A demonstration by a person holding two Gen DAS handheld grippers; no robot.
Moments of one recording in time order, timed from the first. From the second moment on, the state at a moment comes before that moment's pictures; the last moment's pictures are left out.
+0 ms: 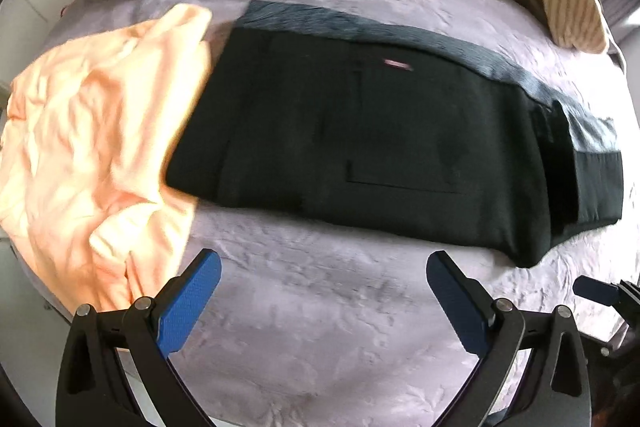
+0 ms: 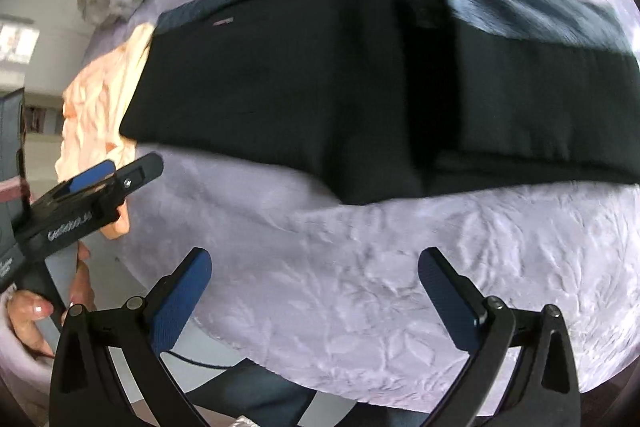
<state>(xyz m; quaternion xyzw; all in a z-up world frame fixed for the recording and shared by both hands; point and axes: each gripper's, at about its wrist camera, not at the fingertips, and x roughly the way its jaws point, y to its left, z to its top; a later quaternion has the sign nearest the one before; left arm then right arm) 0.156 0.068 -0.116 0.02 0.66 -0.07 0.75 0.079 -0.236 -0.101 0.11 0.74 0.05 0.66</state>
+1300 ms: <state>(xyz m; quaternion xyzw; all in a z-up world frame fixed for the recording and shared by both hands) 0.182 0.063 -0.153 -0.05 0.67 -0.05 0.74 0.099 -0.236 -0.129 0.08 0.77 0.05 0.63</state>
